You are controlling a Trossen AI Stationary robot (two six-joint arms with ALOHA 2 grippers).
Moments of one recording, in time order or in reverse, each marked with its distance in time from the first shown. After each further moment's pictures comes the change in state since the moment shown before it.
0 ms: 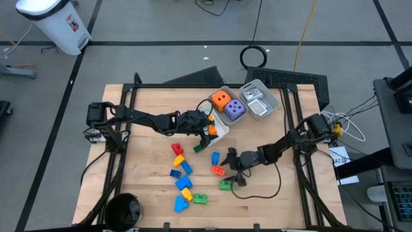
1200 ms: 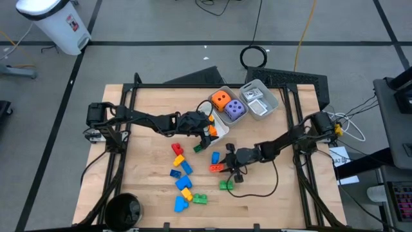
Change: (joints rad) left arm -0.011 0.000 0.000 0.000 0.000 -0.023; right arm -0.041 -0.062 0.065 -0.162 0.023 -0.095
